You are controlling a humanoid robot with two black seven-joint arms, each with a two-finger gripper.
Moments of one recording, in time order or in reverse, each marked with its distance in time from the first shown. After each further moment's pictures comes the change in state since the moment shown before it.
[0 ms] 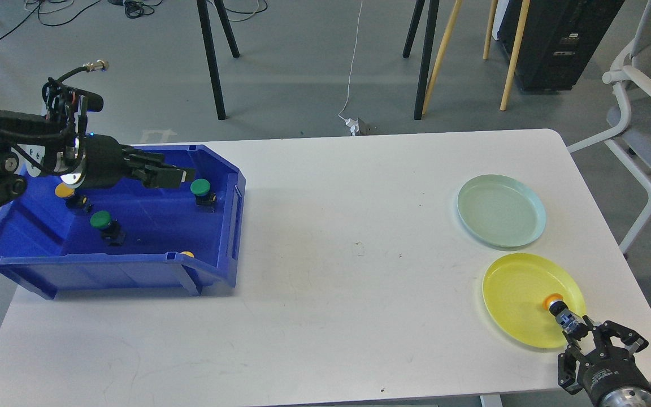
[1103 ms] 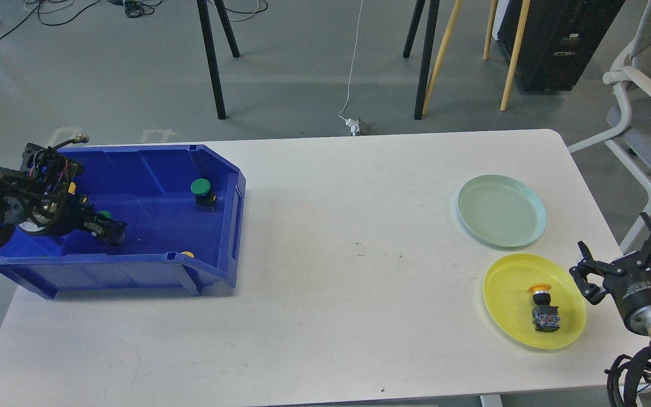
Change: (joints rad) left arm 0.190 -0.204 0.105 0.475 0.106 0.014 0.000; right arm 0.107 -0.001 0.243 0.035 0.000 0.125 -0.056
